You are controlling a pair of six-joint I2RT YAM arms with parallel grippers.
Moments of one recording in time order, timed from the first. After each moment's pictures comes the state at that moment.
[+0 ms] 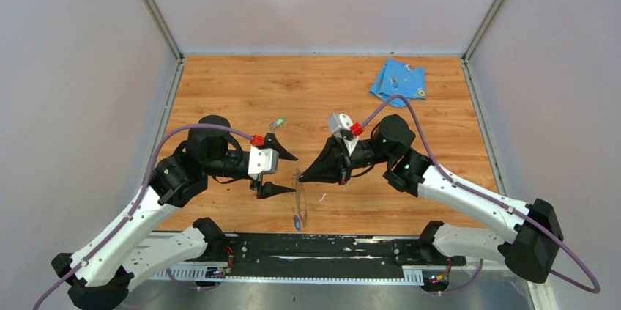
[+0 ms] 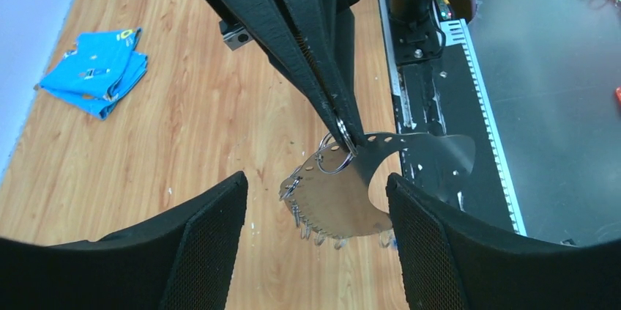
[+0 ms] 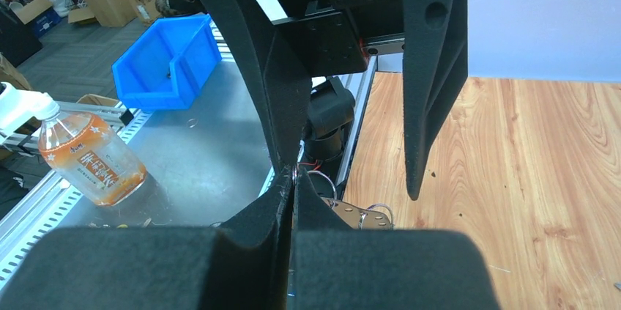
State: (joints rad) left arm -0.74 0.78 1.00 -0.58 0.76 0.48; right arm 0.89 1.10 0.83 0.41 -0.97 0.22
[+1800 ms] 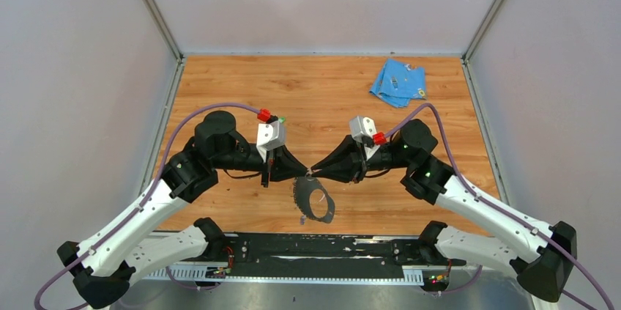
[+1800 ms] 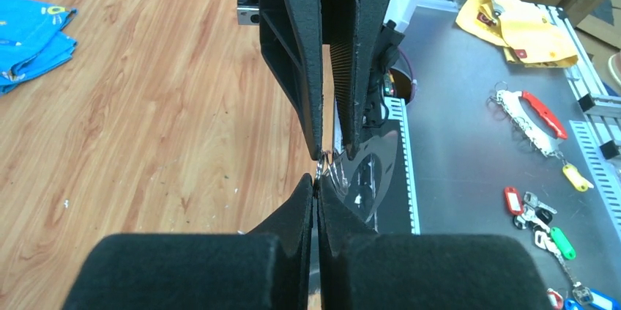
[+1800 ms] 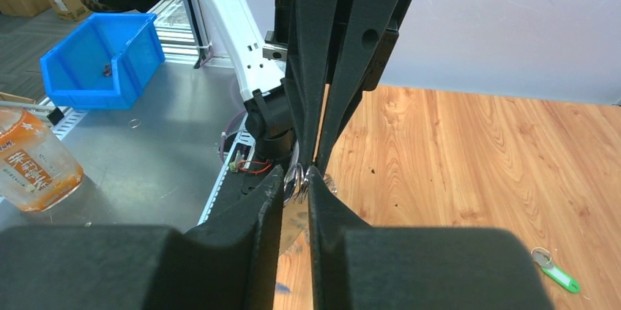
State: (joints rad) left arm -0.76 0.84 0.98 -0.36 0.76 0.02; right arm 0.86 0.94 0.80 0.30 -0.88 0.08
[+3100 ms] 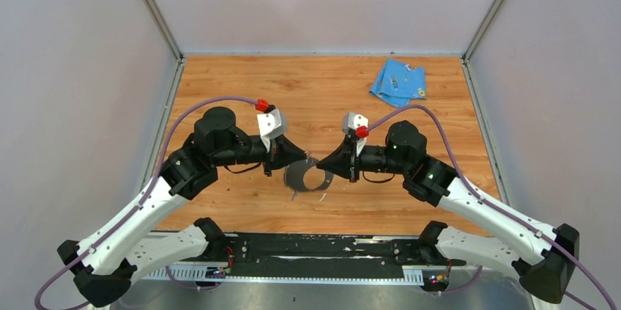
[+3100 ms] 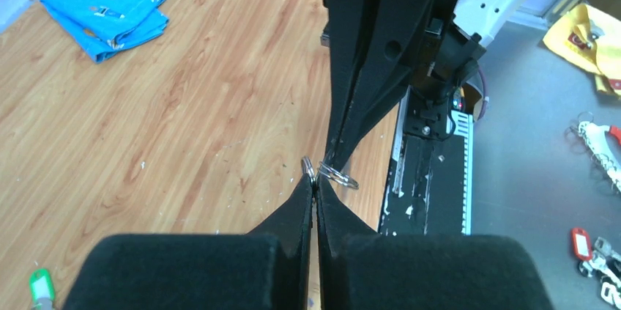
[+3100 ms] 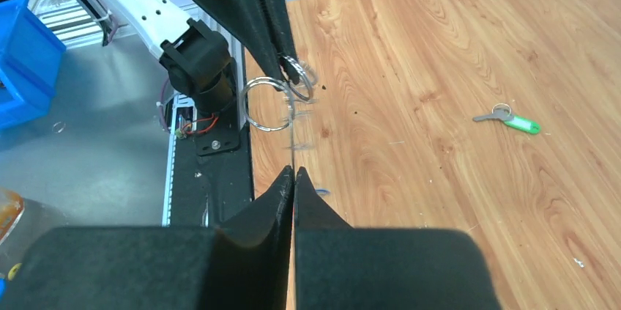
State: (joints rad) left arm -0.76 0.86 1.02 -0.39 0.58 0.06; right arm 0.87 0.91 0.80 -0.01 -0.56 0.04
